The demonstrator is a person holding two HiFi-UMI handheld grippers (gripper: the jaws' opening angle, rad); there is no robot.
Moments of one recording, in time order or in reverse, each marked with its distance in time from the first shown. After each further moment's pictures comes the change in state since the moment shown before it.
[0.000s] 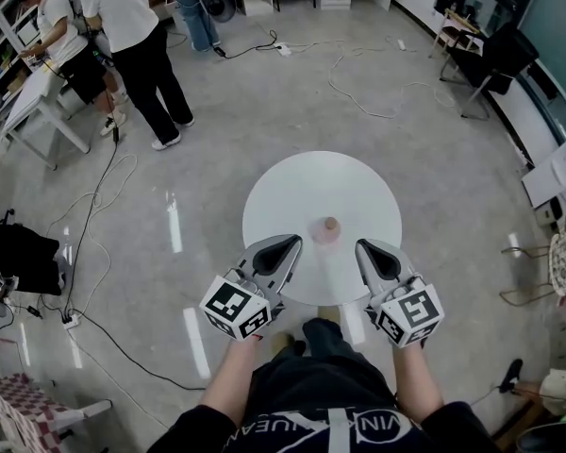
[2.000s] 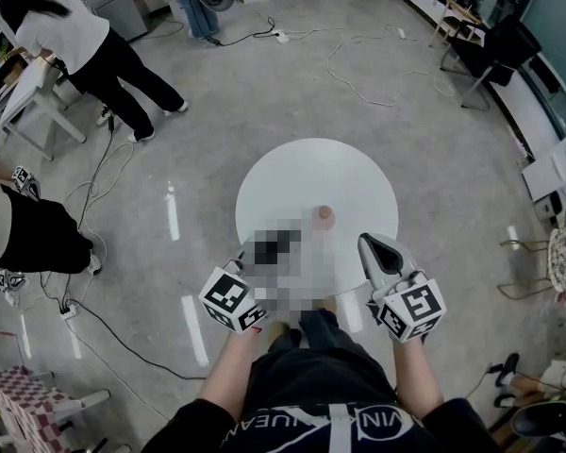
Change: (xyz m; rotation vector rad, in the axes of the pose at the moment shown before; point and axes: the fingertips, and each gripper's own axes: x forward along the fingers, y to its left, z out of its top) left arm 0.010 -0.009 -0.013 -0.023 0.026 0.008; right arm -0.016 -0.015 -0.016 0.040 0.031 -0.016
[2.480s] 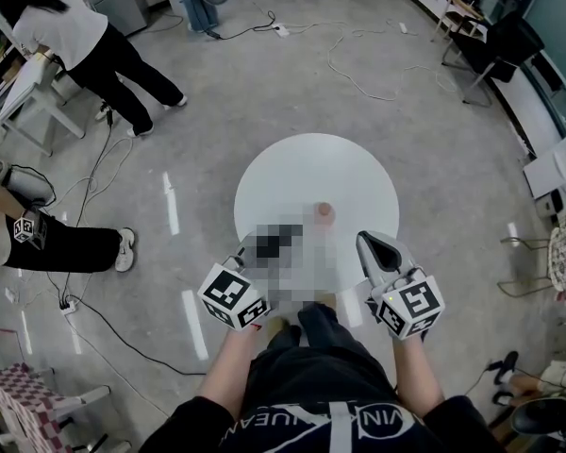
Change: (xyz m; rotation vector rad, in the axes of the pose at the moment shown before) left arm 0.007 0.006 -0.006 -0.010 0.012 0.003; right arm 0.008 -0.005 -0.010 0.003 0.032 0.015
